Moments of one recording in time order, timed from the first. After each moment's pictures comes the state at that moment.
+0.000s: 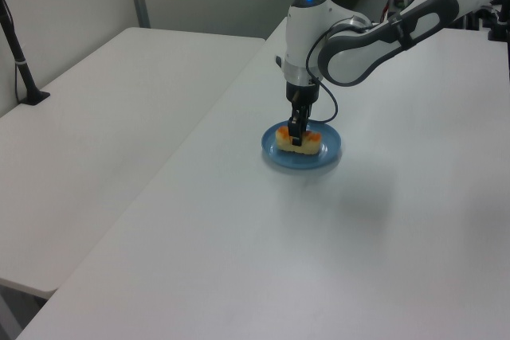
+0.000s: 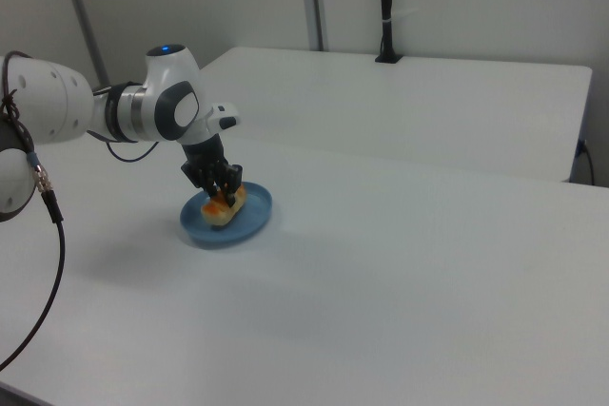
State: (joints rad) arm 0.17 0.54 0.00 -1.57 -0.08 2.20 0.13
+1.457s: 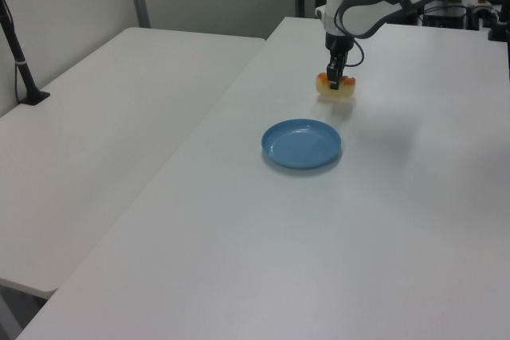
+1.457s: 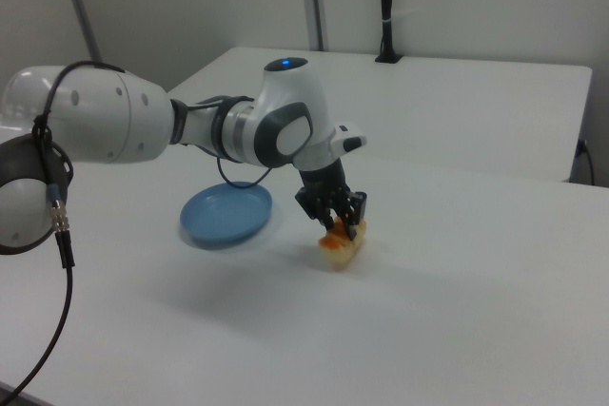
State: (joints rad) arm -0.11 0.54 -0.12 -1.56 -0.09 2.22 -0.19
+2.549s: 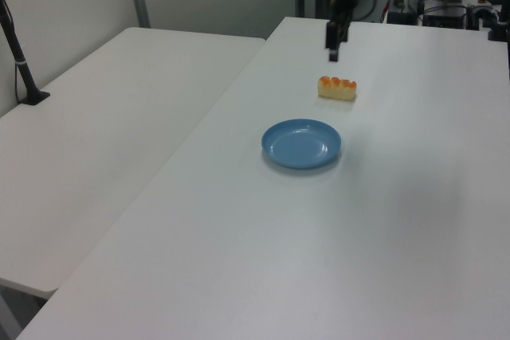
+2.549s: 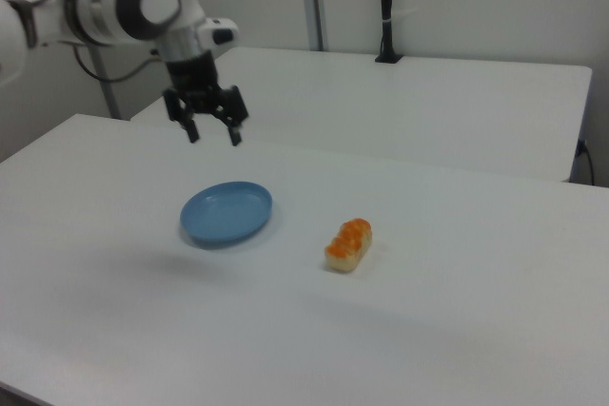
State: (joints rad) arm 0.15 0.22 -0.10 -1.52 -0.08 1.77 0.00
